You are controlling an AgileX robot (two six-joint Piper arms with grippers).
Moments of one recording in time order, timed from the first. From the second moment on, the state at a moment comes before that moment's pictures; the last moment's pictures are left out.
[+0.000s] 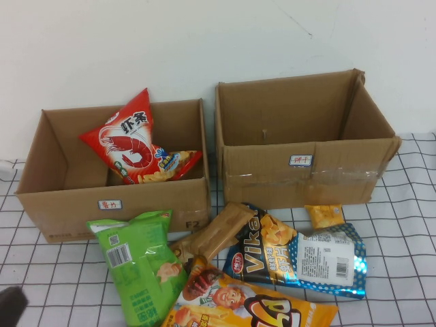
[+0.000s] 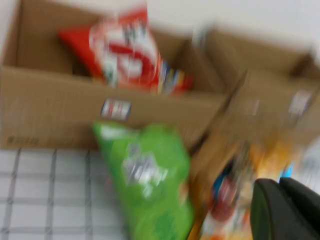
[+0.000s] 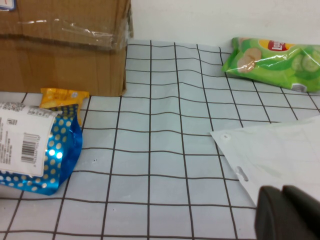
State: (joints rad) right arm -0.01 -0.01 0.03 -0.10 0.42 -0.02; left arm 0.01 0.20 -0.28 -0.68 0.54 0.22
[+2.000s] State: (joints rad) right arm -0.01 -0.01 0.03 -0.10 0.42 -0.02; left arm -0.07 1.89 -0.80 -1.72 0.56 1.31
